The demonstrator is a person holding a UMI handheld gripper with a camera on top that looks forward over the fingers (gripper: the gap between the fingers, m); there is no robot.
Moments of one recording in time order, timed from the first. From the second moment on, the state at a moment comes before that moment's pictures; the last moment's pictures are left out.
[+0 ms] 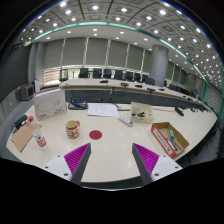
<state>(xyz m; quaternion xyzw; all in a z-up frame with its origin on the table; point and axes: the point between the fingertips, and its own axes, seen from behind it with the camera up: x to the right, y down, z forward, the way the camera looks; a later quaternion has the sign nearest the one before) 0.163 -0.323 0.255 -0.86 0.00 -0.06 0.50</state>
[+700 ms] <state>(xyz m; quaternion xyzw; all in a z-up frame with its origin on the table) -0.150 -0.305 0.137 -0.86 -0.12 0.09 0.49</state>
